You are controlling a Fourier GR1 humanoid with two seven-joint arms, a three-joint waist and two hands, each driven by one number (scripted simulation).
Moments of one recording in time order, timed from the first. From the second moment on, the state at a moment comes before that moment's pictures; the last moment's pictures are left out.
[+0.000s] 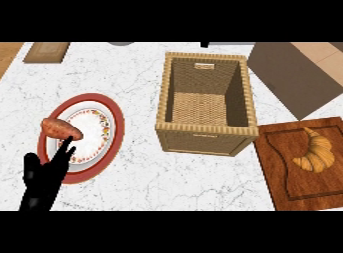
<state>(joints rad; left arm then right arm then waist) 0.12 0.37 -0.19 -1.47 0.25 0.17 0.20 -0.17 -1.01 -0.04 -1.75 0.05 0.54 0.54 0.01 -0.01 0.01</state>
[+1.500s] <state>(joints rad) 0.12 0.31 -0.13 -1.46 0.17 0.11 0.22 -0.15 -0.72 0.05 -1.44 0.49 0.39 0.24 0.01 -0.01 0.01</state>
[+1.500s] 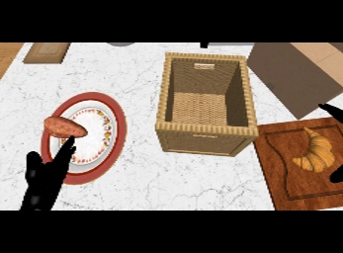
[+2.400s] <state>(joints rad) 0.13 0.28 -0.09 -1.47 0.14 0.09 0.23 -0.22 -0.63 0.09 -1.25 0.66 0.39 0.21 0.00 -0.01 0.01</state>
